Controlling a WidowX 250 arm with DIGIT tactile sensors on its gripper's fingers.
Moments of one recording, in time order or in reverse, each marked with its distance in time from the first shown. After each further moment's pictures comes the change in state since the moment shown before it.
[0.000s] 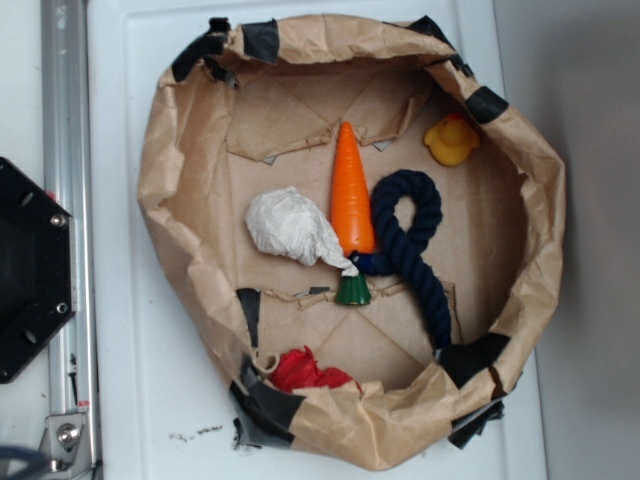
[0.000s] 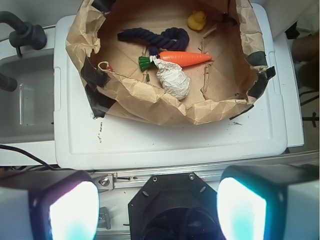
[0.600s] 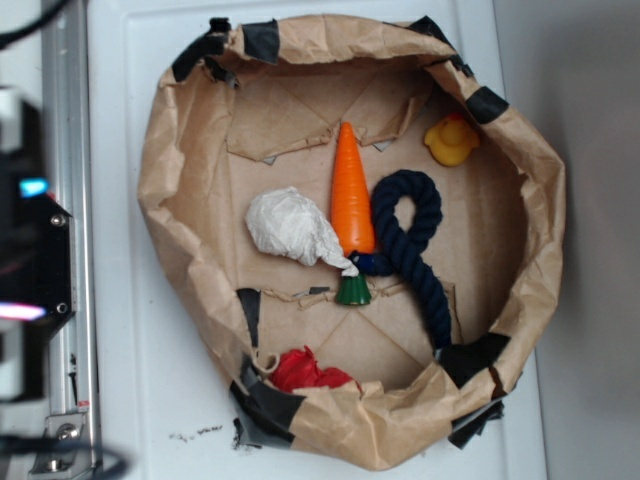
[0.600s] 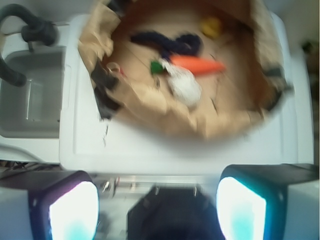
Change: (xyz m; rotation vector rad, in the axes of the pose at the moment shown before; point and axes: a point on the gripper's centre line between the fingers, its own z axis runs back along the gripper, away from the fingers) arm 0.038 0.009 -0.027 -0.044 -0.022 -0.122
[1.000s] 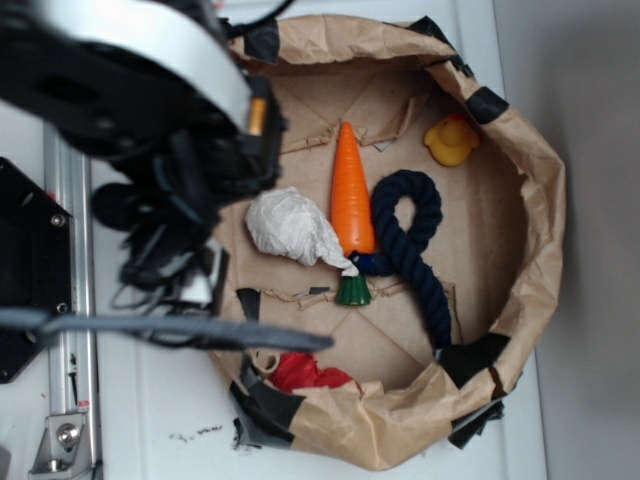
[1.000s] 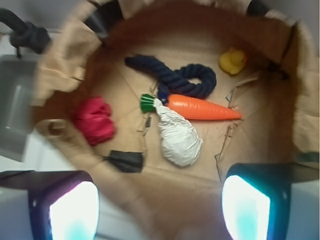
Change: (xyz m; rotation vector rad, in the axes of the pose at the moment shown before) arm 0.038 0.030 -0.069 -0.045 -0.019 -0.127
